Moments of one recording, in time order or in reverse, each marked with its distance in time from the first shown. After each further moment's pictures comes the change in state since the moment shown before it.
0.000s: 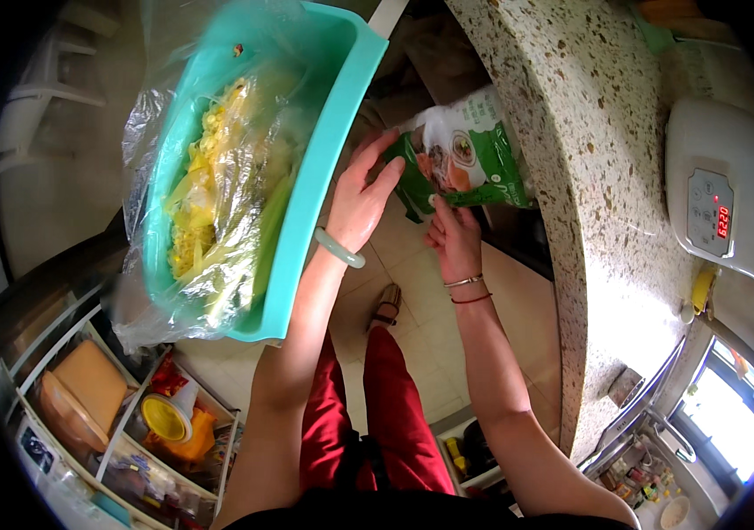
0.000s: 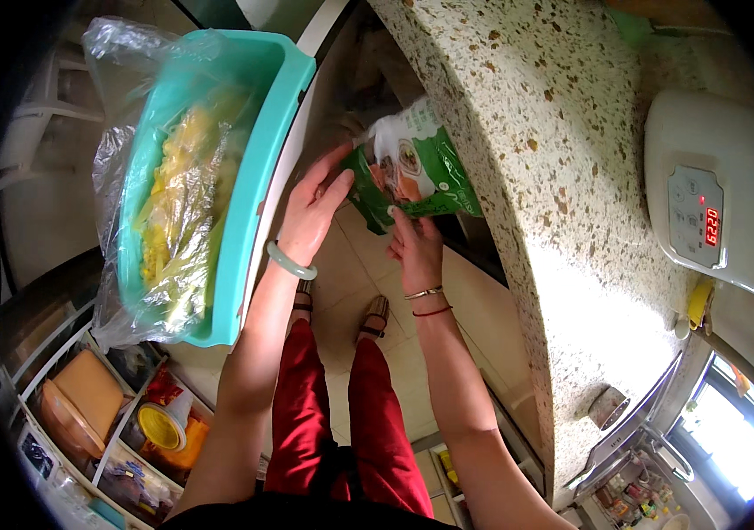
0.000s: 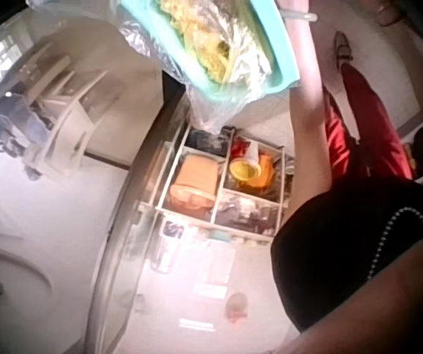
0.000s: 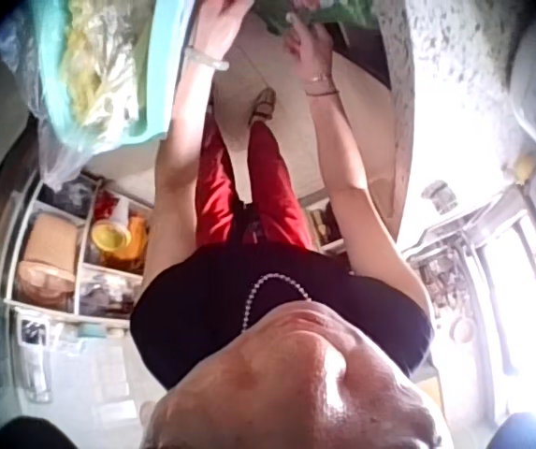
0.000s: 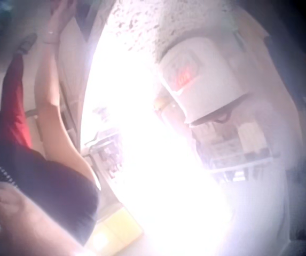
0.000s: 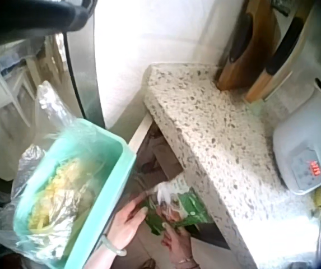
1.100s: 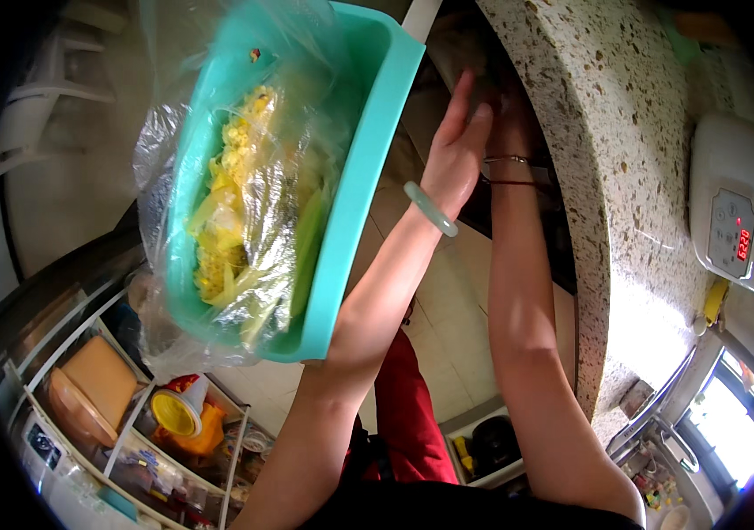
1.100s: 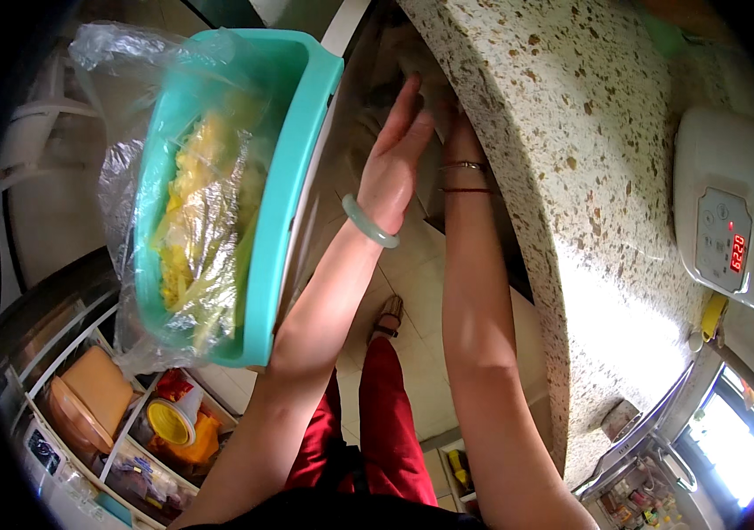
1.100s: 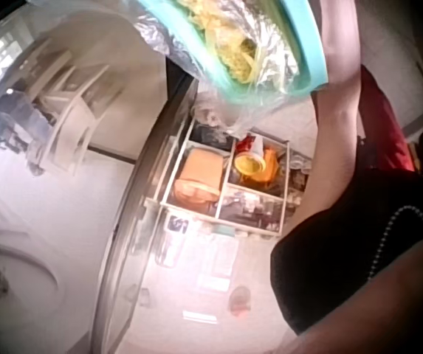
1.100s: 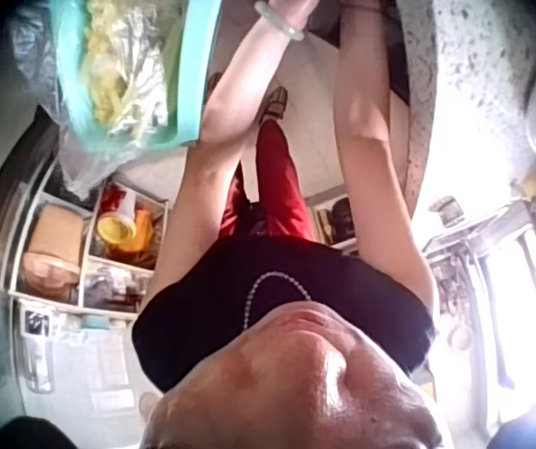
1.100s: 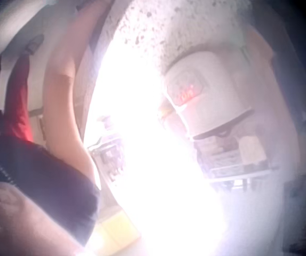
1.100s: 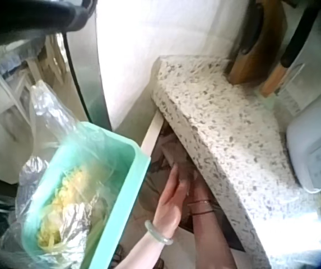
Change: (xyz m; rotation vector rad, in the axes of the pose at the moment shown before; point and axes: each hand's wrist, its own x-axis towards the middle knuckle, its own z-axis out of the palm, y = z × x) left_hand 0.038 0.059 0.084 -0.560 -0.065 0.007; right_hand 0.189 -0.080 0.028 0.115 0.105 -0.538
